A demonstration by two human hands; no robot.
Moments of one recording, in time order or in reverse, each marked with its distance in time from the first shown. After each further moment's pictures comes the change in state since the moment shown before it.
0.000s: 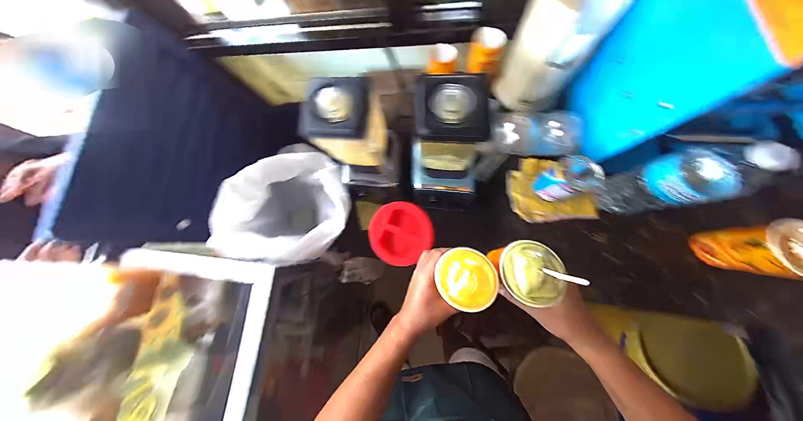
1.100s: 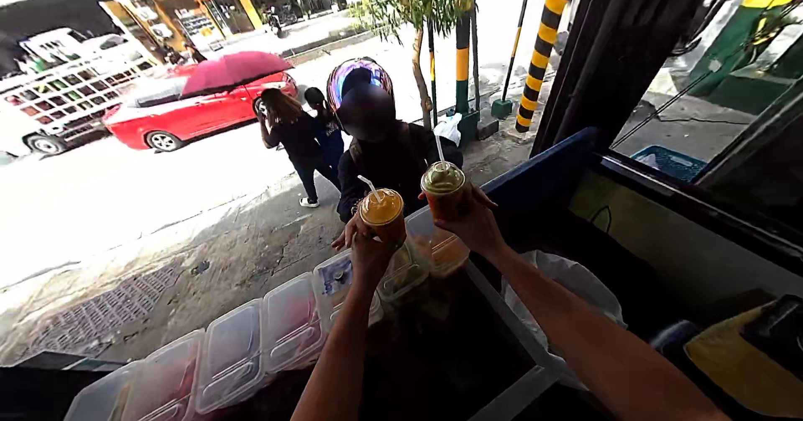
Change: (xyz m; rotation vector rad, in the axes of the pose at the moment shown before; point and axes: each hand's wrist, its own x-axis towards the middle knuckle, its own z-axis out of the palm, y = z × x) left_hand -0.251 0.123 -0.584 0.598 1.345 -0.542; right_hand 0.115 -0.562 0.533 0.193 -0.762 -0.615
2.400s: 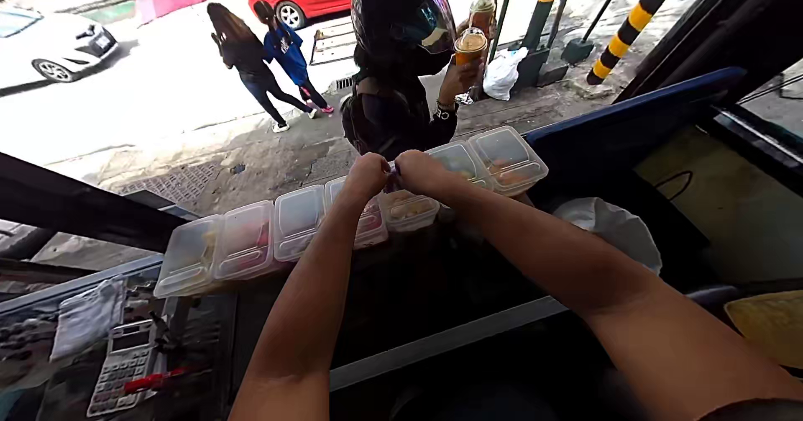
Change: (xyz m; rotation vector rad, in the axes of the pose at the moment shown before) left_hand -0.007 -0.068 -0.141 0.555 -0.457 -0.081; right_hand -0.042 -0.139 0.209 -0.613 -0.795 -0.308
